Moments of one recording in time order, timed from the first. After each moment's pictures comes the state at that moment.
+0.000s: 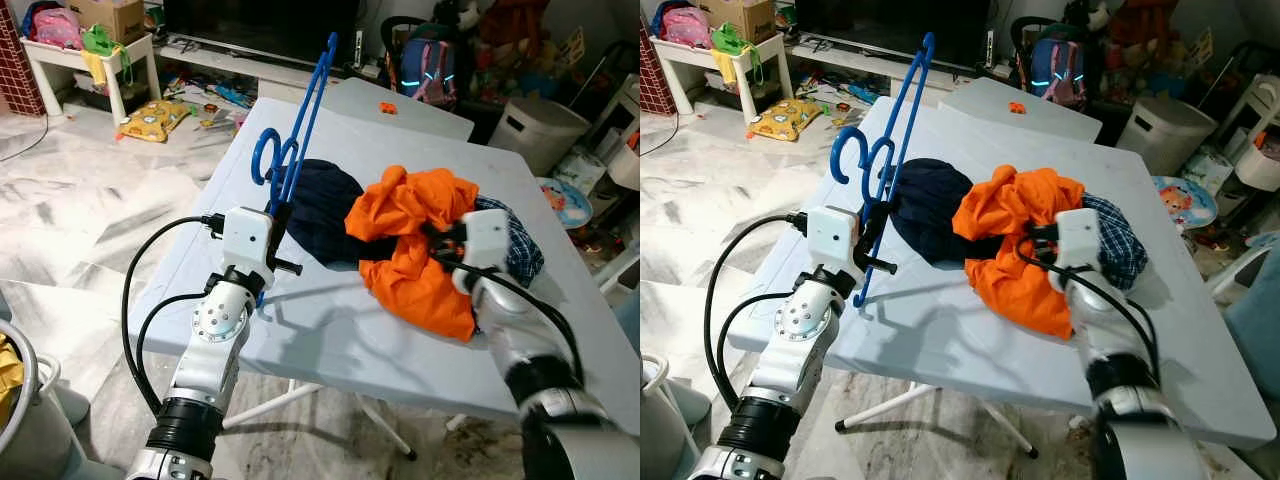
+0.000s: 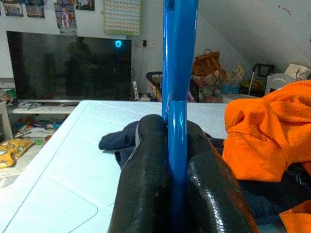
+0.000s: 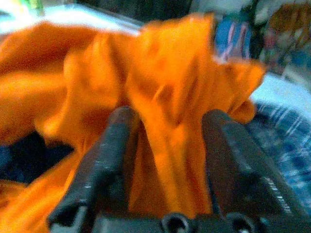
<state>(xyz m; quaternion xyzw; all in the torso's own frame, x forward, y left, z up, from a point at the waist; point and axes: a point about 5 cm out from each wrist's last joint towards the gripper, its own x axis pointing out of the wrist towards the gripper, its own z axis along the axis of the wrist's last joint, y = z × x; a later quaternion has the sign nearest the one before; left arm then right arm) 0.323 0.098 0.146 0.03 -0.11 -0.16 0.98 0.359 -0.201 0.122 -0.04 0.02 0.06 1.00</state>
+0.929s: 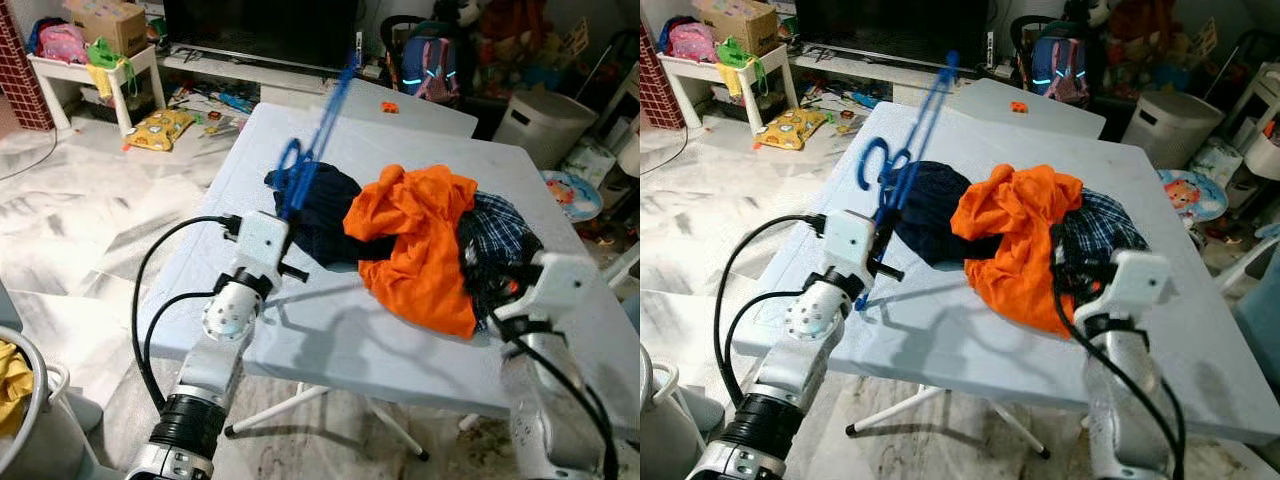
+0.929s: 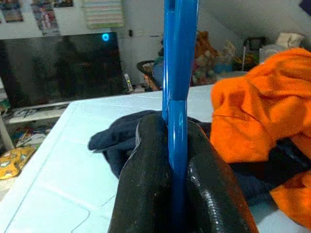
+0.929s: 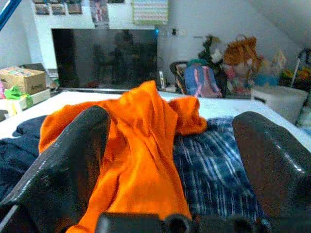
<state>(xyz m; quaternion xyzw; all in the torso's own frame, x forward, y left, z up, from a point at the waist) 0.324 0.089 0.139 0.08 -0.09 -0.18 0.98 0.273 -0.195 0.140 0.06 -0.09 -0.02 0.99</state>
